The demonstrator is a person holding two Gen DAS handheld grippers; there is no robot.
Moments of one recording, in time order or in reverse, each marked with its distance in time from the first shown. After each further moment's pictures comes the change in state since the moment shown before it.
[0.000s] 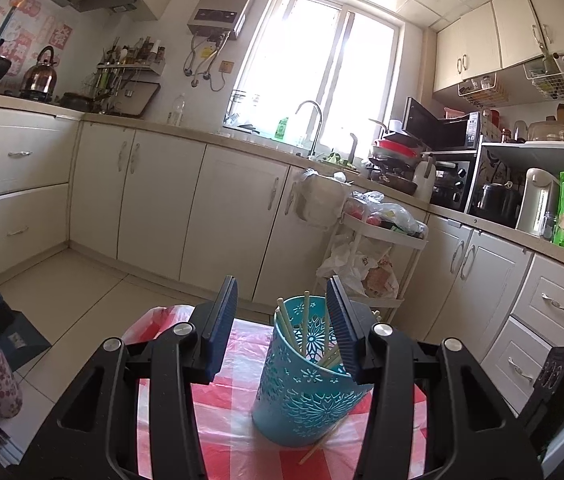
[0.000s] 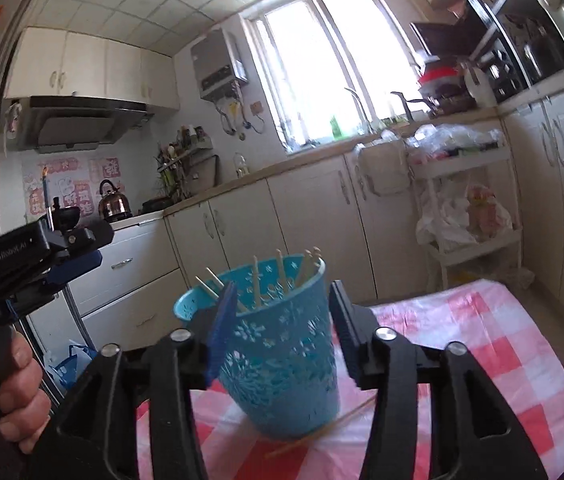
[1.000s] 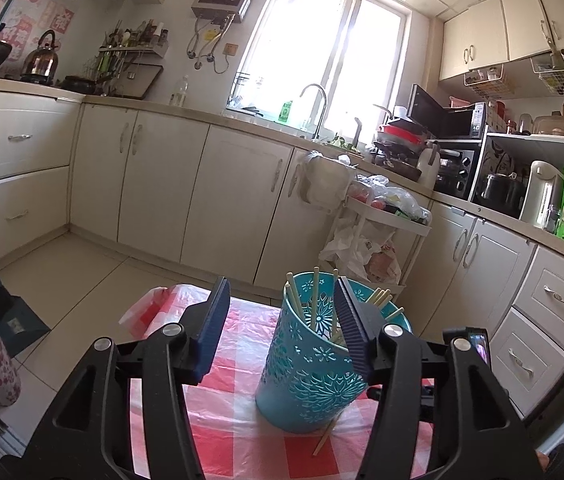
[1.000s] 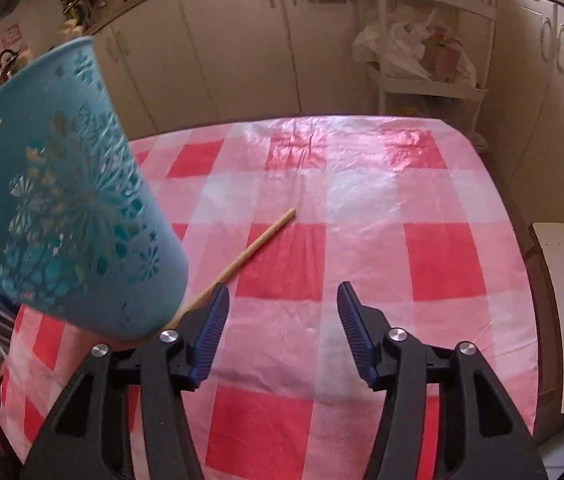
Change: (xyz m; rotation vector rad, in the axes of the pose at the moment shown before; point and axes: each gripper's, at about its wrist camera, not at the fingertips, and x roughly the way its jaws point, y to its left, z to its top) left arm 0.011 0.010 -0.016 -0.018 0.061 -0.002; right arm 0.133 -0.076 -0.027 -0.040 0.684 -0.298
